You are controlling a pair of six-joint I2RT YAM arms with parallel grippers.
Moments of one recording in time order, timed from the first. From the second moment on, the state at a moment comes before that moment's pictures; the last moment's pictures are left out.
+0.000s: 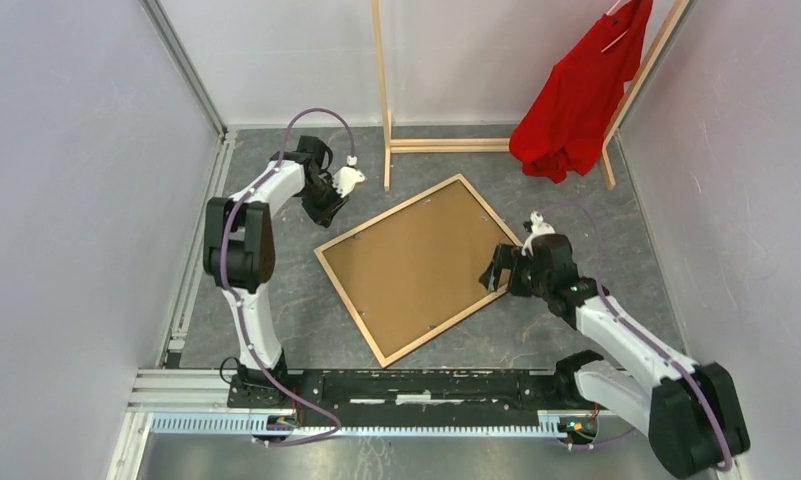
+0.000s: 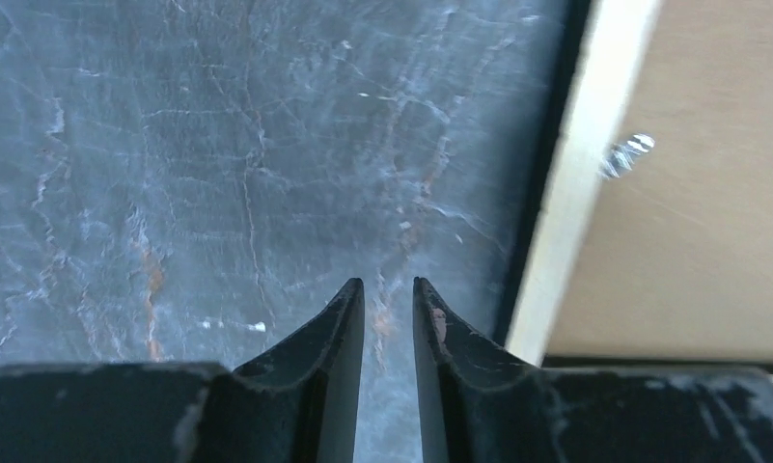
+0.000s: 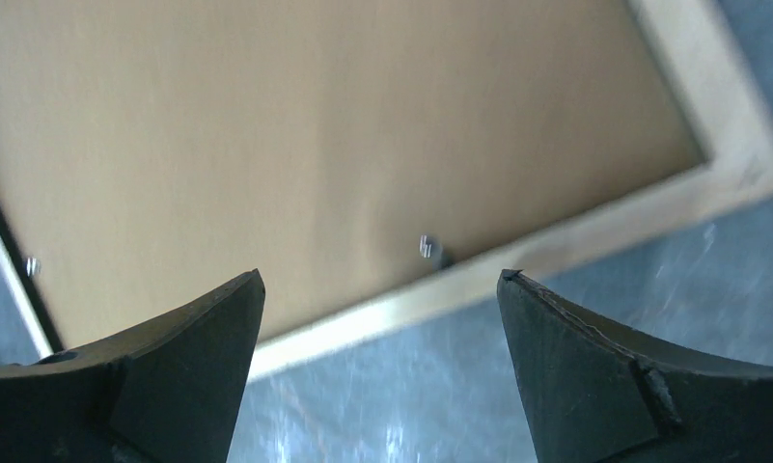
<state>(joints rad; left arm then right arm) -0.17 1.99 1.53 -0.85 0.24 0.81 0.35 1.04 0.48 -0.18 -0.10 0.47</state>
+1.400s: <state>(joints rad) -0.20 1.84 1.26 -0.99 0.61 0.87 0.30 1.17 0.63 -0.16 -0.22 0.45</state>
